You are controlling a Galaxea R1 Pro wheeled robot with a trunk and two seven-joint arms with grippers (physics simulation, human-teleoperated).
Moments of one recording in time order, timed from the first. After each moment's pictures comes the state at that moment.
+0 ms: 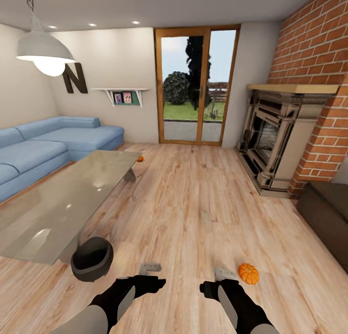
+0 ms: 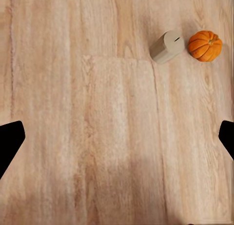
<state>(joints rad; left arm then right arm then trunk) -0.62 -0.14 -0.04 -0.28 0.04 0.21 -0.23 -0.48 0.13 -0.01 -0.59 -0.12 0.49 -0.11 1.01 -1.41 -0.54</state>
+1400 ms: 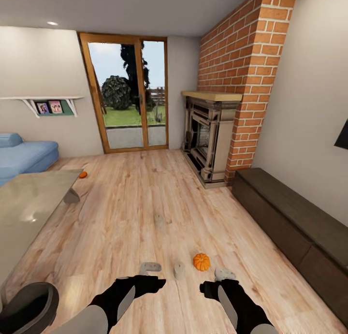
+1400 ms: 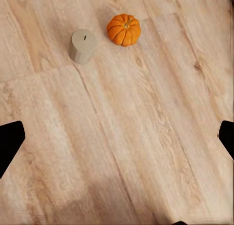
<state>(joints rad) -0.62 -0.14 -0.04 -0.28 0.04 0.21 -0.23 -0.48 0.13 -0.01 -0.59 -0.12 0.49 -0.11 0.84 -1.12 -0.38</state>
